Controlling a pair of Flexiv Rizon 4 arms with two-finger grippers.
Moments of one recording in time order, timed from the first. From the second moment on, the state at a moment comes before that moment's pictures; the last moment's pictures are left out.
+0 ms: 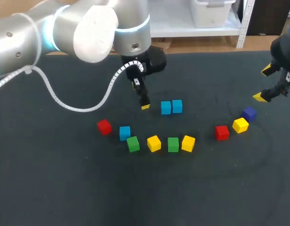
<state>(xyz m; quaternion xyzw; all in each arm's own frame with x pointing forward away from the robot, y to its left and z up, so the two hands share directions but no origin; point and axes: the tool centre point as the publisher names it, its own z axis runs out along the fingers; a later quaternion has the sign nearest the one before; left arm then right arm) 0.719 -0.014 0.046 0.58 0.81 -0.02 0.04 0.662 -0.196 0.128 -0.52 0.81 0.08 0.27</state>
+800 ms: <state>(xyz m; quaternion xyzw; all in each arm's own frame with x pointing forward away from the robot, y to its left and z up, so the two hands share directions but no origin) 0.657 0.042 0.036 0.61 0.79 0.02 0.03 0.662 -0.196 0.128 -0.52 0.81 0.08 0.27</state>
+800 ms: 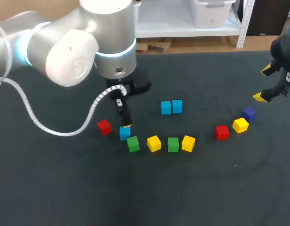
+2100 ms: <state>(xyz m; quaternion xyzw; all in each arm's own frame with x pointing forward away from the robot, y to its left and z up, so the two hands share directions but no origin) 0.643 0.039 0.008 0.69 0.72 -0.01 0.03 0.662 -0.196 0.128 -0.52 0.81 0.08 0.27</state>
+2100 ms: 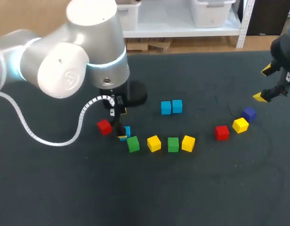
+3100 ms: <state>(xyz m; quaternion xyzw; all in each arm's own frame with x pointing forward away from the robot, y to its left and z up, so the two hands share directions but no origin) 0.657 0.033 -0.003 0.69 0.72 0.00 0.03 0.662 -0.196 0.128 -0.52 0.81 0.08 0.27</state>
